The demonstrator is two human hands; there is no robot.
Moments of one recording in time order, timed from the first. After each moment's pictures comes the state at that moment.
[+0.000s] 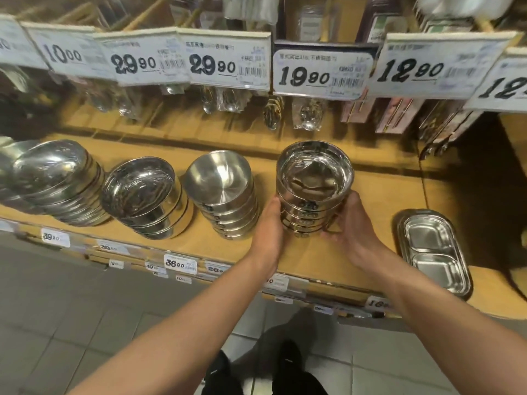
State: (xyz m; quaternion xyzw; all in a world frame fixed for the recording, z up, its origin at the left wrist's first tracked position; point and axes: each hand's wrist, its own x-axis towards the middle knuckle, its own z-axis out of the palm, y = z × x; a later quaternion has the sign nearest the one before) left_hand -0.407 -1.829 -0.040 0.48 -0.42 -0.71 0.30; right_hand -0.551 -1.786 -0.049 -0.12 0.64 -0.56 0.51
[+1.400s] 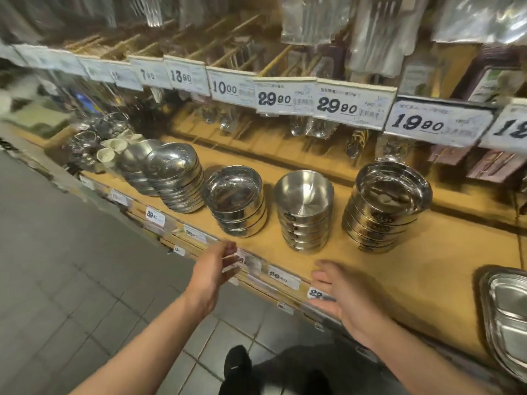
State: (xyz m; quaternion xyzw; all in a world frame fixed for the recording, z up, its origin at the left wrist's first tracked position) left_hand -0.195 -1.821 -0.014 0.67 -0.26 -0.58 0.38; right_hand -0.427 -1.757 -0.035 -0.20 0.63 -0.35 0.66
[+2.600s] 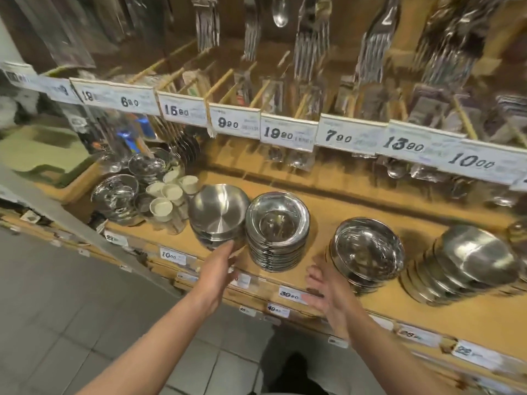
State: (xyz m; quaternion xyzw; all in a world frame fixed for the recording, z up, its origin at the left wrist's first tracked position) left_hand 0.072 -2.035 0.001 0.58 -0.37 -0.66 0.31; right_hand -0.128 -1.940 -0.010 -0.16 0.63 -0.45 0.61
